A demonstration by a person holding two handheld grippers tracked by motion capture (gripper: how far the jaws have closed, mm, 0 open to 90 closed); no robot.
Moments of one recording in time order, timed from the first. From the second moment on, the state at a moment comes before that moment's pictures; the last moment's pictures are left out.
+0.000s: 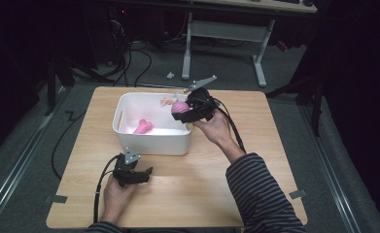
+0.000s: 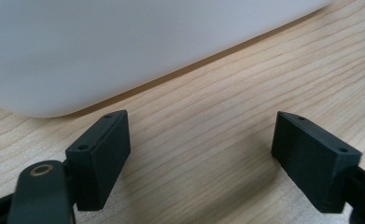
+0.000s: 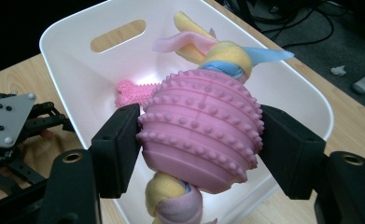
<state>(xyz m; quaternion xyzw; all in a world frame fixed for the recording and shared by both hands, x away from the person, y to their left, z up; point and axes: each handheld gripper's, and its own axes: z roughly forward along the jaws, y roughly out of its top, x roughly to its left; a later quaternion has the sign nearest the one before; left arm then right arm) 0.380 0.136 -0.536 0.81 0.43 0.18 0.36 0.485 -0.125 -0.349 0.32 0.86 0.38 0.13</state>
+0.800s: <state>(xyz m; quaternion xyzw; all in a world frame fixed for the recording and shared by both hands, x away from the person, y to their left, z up) 0.380 0.135 -0.536 0.81 0.43 0.18 0.36 0.489 -0.099 -0.379 0.29 0.88 0.35 0.10</state>
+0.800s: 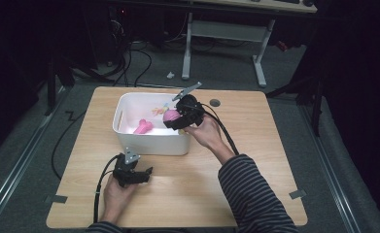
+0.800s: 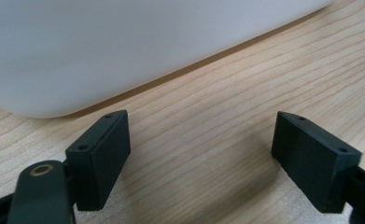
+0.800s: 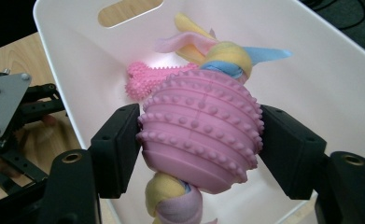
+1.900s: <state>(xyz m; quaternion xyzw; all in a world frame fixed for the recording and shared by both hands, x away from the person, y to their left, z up) 0.380 0.135 -0.536 0.81 0.43 0.18 0.36 0.464 -0.123 -0.370 0.30 0.87 0.38 0.12</state>
